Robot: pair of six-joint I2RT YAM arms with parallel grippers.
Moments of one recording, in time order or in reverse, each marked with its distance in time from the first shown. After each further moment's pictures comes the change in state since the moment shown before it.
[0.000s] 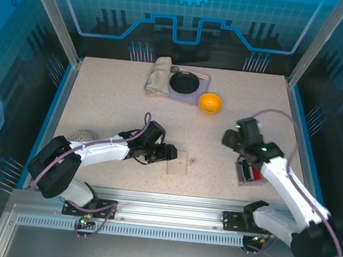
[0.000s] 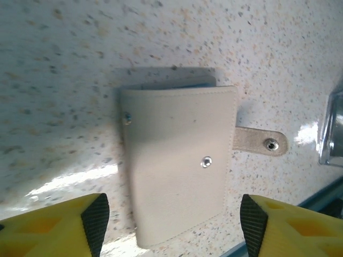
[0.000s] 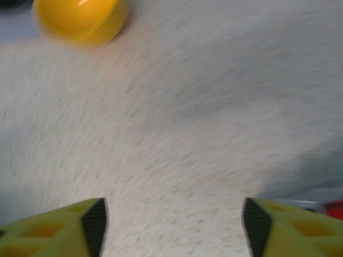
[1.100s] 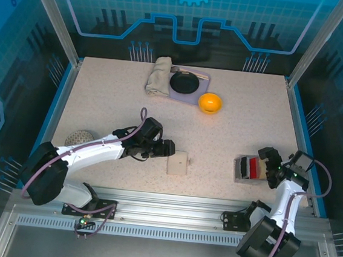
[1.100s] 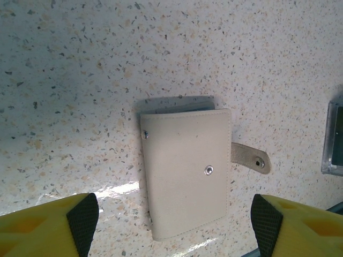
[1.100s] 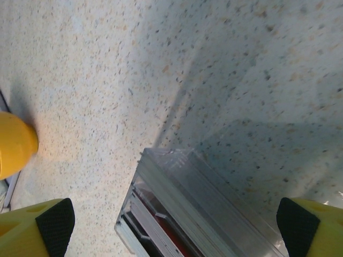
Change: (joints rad) left arm 0.000 -0.084 0.048 -0.104 -0.113 0.052; right arm -0.919 -0.128 -0.346 0.109 -0.661 -0.019
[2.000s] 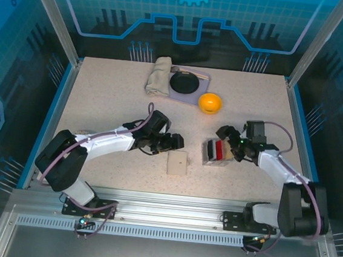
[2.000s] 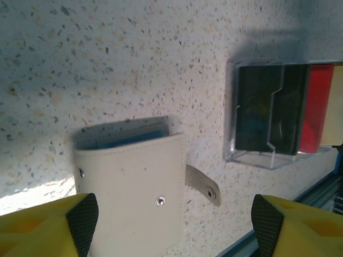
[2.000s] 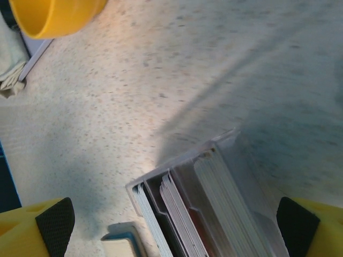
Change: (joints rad) left arm 0.058 0.185 0.094 0.123 0.183 -0.056; right arm 0.726 0.447 0.188 0.362 0.081 0.255
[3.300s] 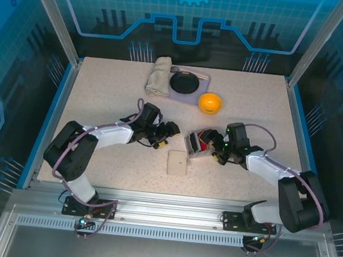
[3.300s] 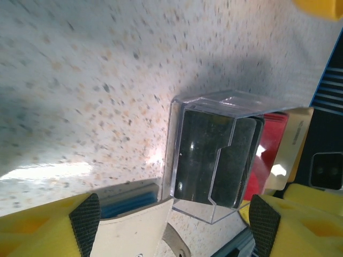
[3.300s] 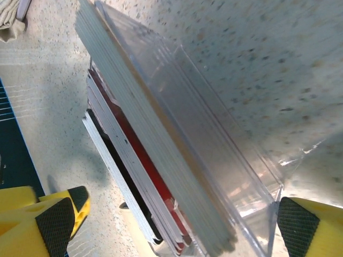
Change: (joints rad) left arm 0.151 0.085 -0.020 0.184 0.109 -0.207; right arm 0.233 0.056 -0.063 0.166 0.012 0.201
